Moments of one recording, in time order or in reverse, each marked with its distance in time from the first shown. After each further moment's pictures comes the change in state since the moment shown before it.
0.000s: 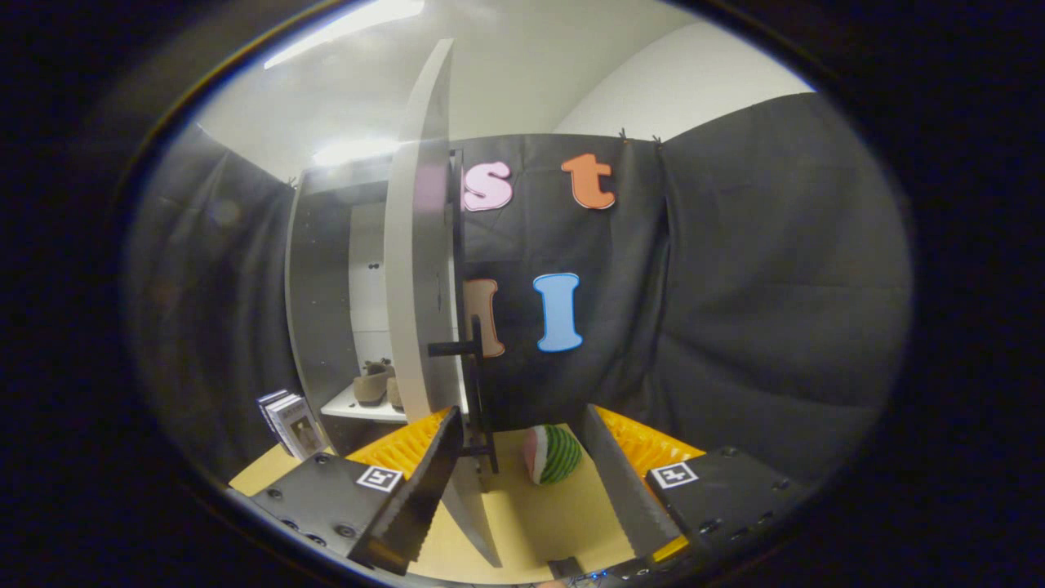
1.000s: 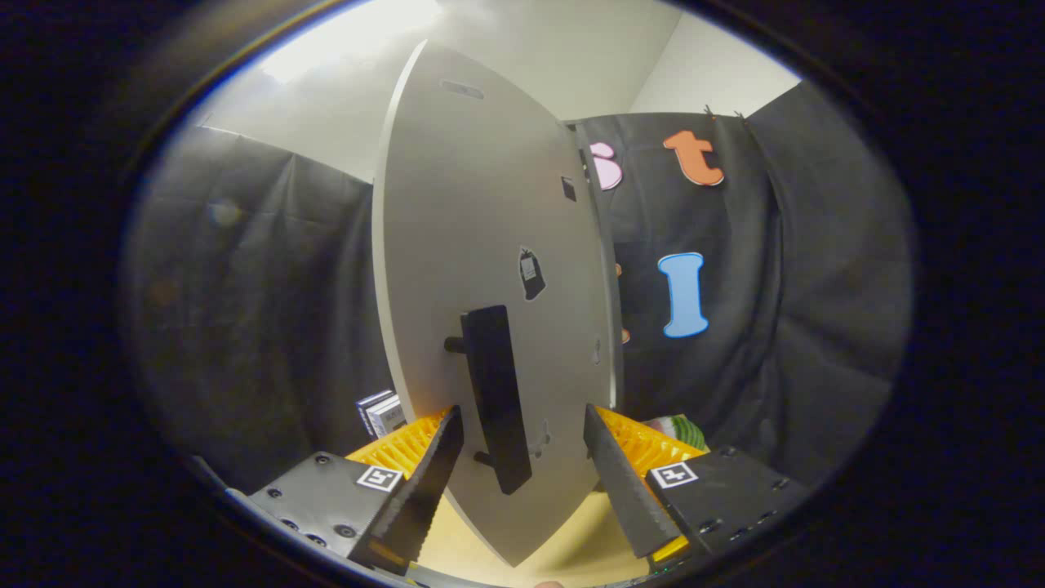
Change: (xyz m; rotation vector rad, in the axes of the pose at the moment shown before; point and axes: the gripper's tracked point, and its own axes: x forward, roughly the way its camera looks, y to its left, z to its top) arm 0.020 0.185 -0.025 0.064 0.058 0.359
